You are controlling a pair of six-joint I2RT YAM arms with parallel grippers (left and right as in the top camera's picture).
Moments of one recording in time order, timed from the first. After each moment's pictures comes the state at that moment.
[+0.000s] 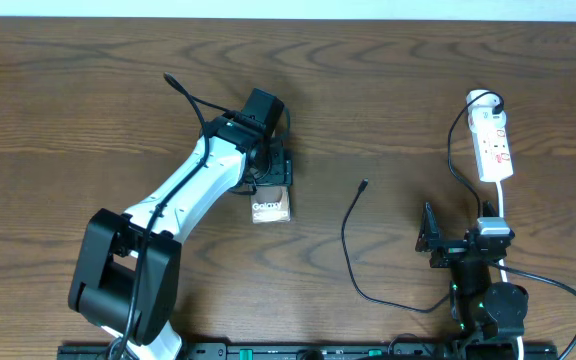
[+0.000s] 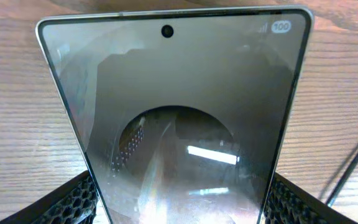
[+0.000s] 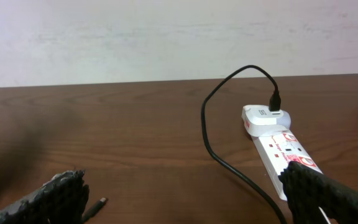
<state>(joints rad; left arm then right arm) -0.44 1.80 1.27 -0.80 0.10 -0.46 0.04 0.01 0.01 -0.07 -0.01 0.05</state>
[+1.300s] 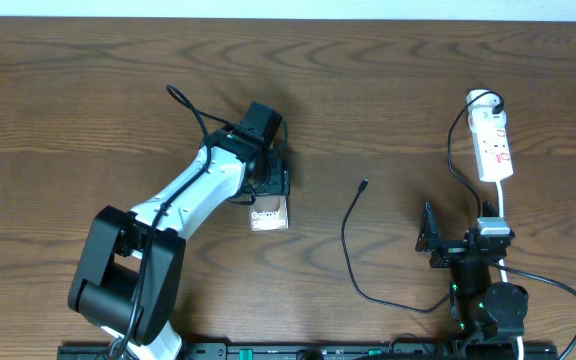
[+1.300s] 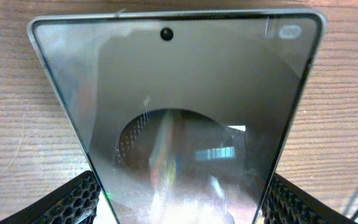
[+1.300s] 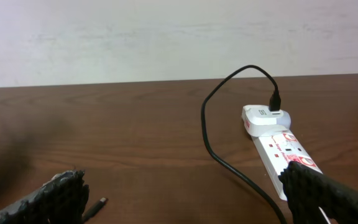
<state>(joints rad) -0.44 1.80 1.17 -0.70 0.10 -0.46 0.04 0.01 0.01 -0.07 -0.01 0.05</state>
